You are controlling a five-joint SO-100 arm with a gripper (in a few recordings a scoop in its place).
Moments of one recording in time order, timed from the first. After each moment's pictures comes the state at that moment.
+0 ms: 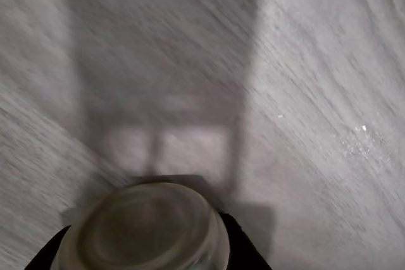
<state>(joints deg) 37.0 68.8 89.8 66.9 -40.6</state>
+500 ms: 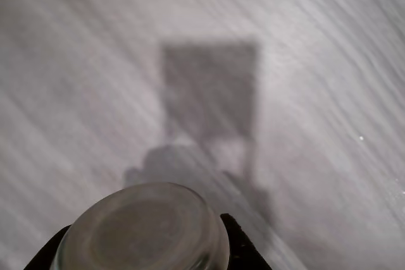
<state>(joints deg) 34.3 87.3 94.6 62.5 -43.9</state>
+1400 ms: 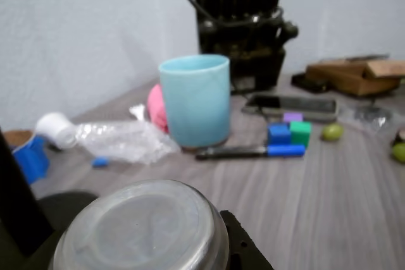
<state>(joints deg) 13.3 92.0 159.1 -67.3 -83.0</state>
